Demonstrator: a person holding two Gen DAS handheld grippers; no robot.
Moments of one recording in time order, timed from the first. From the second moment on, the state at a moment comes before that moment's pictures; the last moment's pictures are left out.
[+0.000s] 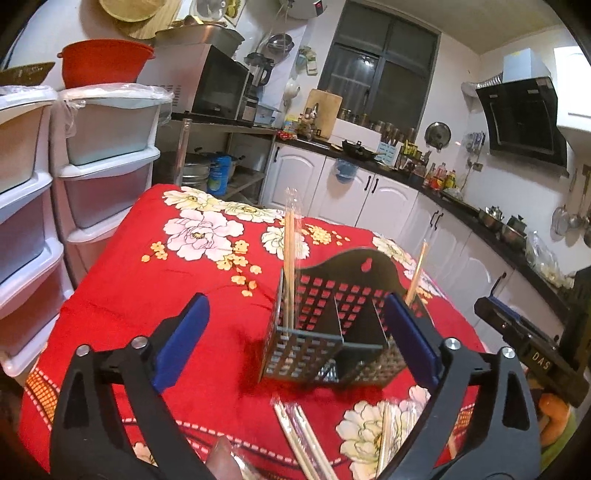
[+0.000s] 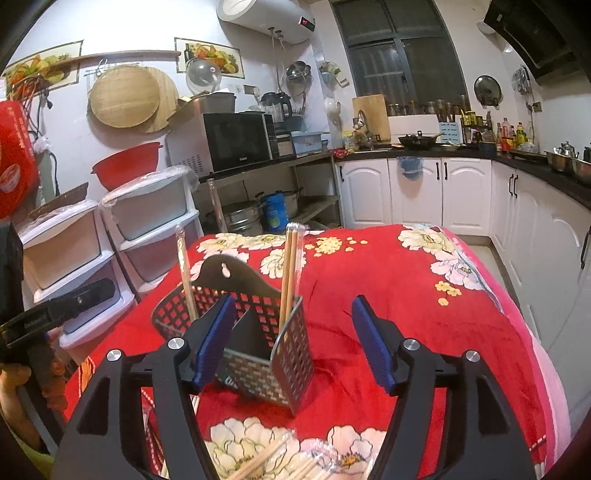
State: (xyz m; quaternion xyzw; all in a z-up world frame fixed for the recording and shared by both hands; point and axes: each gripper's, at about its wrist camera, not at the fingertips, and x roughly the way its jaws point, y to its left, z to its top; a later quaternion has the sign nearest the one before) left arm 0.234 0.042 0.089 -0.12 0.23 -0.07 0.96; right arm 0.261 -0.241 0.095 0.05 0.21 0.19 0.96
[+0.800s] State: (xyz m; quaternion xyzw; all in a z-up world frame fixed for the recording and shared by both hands) left arm 0.184 0.044 0.033 -0.13 0.29 -0.06 0.95; right arm 0.213 -0.240 0.045 0.01 0.30 0.21 0.93
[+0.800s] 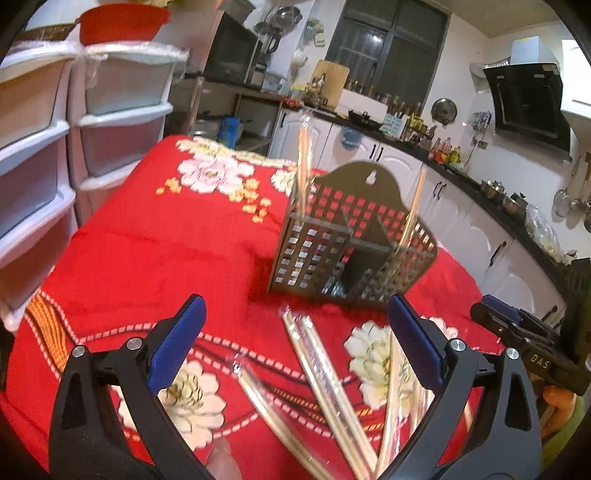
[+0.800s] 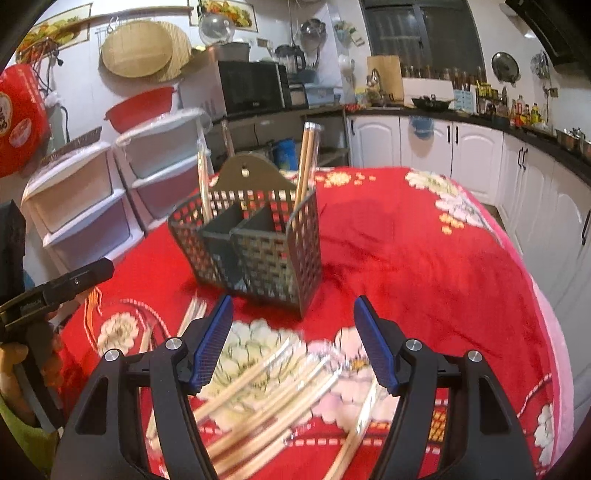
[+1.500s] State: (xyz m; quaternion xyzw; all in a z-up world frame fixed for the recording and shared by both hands) left arm 0.166 0.053 -0.032 -0.20 0.40 -0.09 0.89; right arm 0.208 -0.250 -0.017 0.04 0.42 0.21 0.88
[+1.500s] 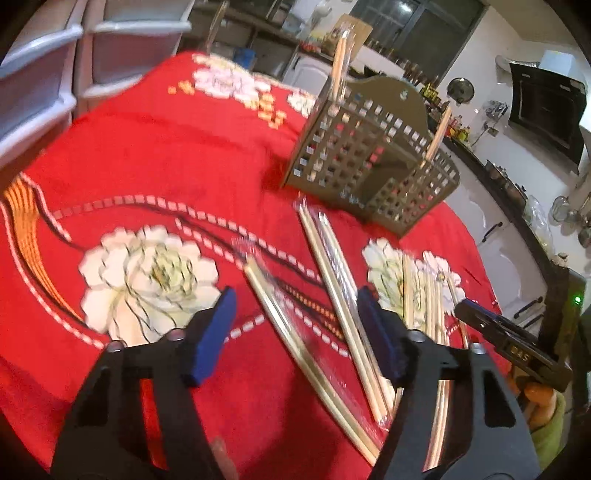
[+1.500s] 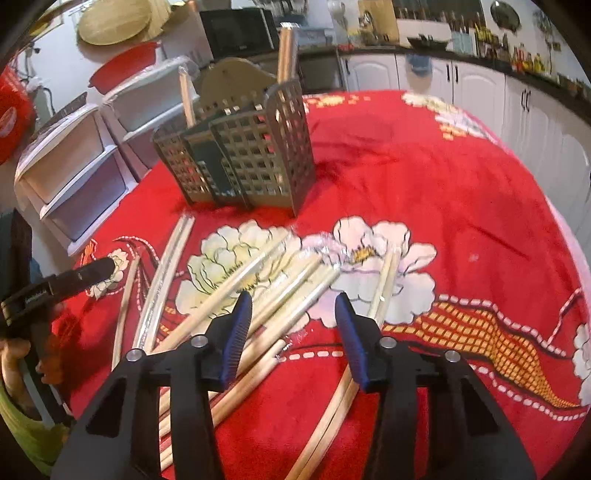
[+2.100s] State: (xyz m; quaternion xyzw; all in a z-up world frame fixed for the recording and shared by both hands) left arm 0.192 0.047 -0.047 -0.16 0.43 -0.04 0.89; right arm 0.263 -0.247 -0.036 0.05 0.48 0.18 0.86
